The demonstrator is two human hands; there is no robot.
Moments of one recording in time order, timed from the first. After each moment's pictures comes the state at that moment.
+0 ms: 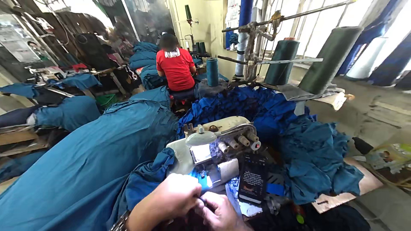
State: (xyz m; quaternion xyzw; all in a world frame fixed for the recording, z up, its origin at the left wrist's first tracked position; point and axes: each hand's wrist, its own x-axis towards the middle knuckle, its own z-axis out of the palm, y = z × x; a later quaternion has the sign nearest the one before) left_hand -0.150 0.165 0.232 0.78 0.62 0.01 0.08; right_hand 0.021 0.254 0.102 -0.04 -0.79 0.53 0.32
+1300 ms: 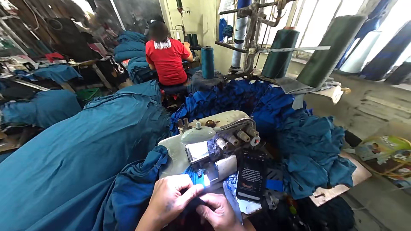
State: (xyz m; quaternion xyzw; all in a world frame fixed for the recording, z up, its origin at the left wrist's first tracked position) left_hand -0.159 0.161 0.155 0.63 0.68 0.37 0.01; right_hand 0.011 0.255 0.066 0.04 -0.68 0.62 0.39
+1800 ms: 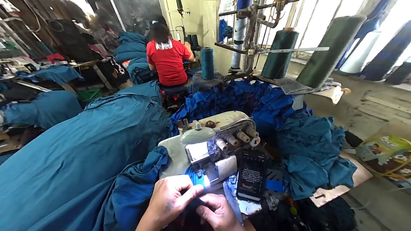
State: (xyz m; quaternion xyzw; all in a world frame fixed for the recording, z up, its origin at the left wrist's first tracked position) left_hand -0.160 0.162 0.156 0.63 0.68 0.37 0.01; right_hand 0.011 0.255 0.067 0.03 -0.69 0.61 0.39
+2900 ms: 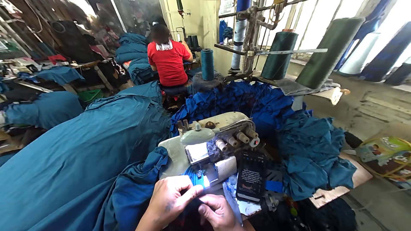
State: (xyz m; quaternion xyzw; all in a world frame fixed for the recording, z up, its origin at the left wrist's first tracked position) left_hand -0.160 0.162 0.157 0.63 0.68 0.37 0.01; right_hand 0.011 0.256 0.067 0.04 -0.68 0.62 0.39
